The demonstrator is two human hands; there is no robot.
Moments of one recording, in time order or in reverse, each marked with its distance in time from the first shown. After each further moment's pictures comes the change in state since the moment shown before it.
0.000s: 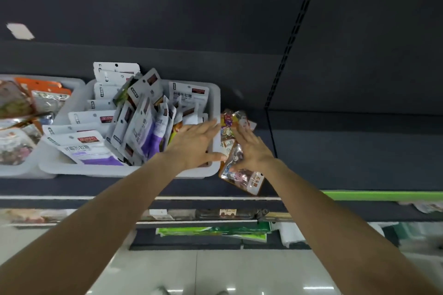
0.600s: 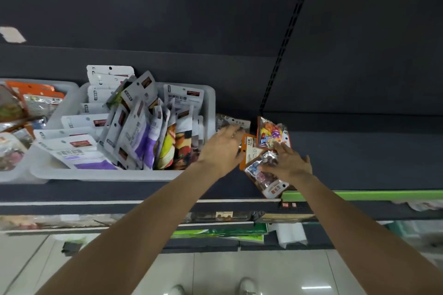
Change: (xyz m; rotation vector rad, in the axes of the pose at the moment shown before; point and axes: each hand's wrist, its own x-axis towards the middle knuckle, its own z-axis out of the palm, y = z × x) left_hand 0.026 0.064 0.009 -0.176 0.230 0.036; right_hand -0.046 0.071 -0.001 -0.001 0.040 0.409
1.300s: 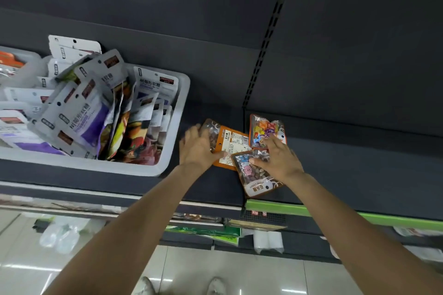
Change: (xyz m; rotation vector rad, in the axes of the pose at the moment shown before) left_hand 0.054 0.016 0.084 -0.231 0.030 -0.558; right_hand 0.035 0.056 -0.023 0.032 0.061 -0.248
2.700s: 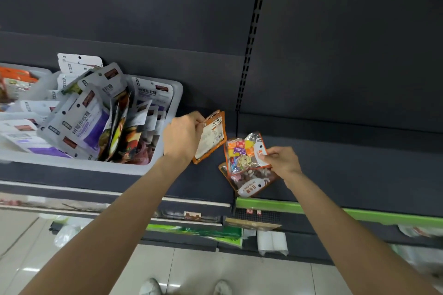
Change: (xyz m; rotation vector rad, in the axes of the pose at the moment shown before) left_hand -0.028 0.035 -0.070 -0.079 0.370 0.077; right_hand -0.010 0.022 -0.007 0.767 0.117 0.316
